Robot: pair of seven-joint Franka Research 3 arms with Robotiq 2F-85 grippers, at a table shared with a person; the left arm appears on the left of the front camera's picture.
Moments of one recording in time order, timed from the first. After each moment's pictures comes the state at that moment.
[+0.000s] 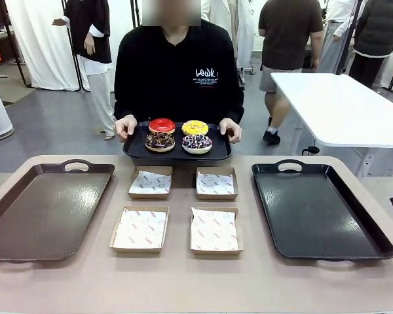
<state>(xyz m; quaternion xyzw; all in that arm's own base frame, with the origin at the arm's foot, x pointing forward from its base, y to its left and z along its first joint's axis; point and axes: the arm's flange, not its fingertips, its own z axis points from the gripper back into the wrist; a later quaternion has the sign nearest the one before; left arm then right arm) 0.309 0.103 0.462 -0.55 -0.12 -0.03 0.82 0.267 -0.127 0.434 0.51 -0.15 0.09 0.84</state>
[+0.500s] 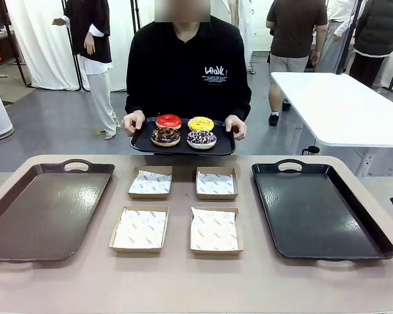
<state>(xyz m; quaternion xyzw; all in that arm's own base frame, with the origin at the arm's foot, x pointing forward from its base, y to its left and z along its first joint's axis) 0.309 0.103 0.462 -0.55 -0.12 -0.03 0.82 0.267 -0.127 0.434 0.51 -0.15 0.09 0.84</state>
